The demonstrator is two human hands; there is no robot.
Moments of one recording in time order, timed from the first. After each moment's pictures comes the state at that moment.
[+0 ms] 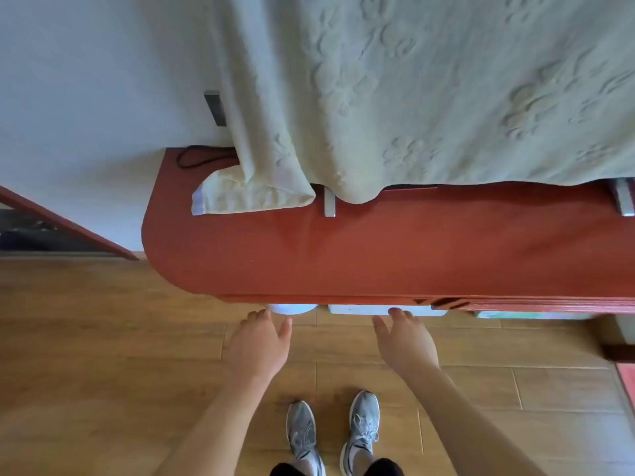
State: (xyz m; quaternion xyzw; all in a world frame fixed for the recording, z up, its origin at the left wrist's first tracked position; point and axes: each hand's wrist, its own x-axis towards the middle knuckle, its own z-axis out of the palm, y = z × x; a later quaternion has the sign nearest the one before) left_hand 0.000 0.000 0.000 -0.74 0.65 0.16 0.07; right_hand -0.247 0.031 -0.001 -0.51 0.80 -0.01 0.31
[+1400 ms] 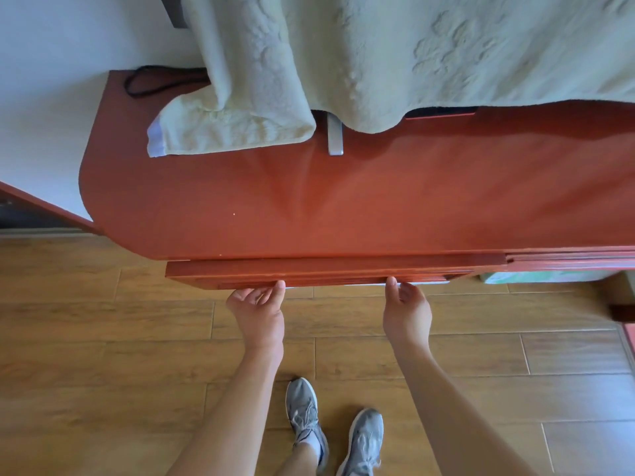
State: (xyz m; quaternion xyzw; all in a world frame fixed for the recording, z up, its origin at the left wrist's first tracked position) left_hand -0.011 -0.005 -0.119 -0.69 0.17 0.50 -0.50; right_hand -0.214 0.031 -0.107 -0.23 0.86 -0.32 0.34
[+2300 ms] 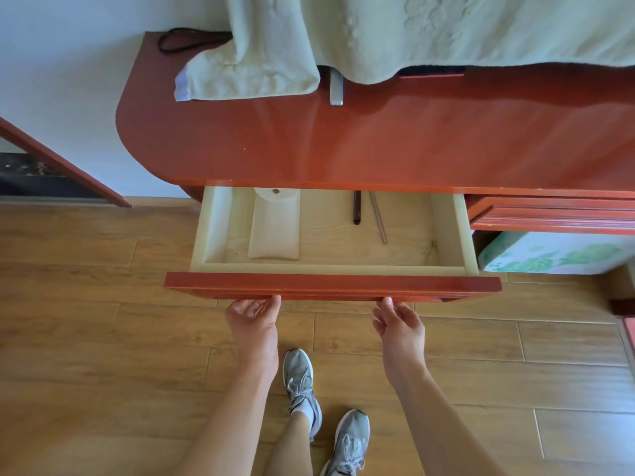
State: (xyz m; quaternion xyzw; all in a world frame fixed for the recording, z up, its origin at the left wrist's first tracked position) left_hand 0.004 0.129 -0.114 -0.66 0.09 0.52 -0.54; right_hand -0.199 0.161 -0.105 -0.02 0.70 -0.49 0.52
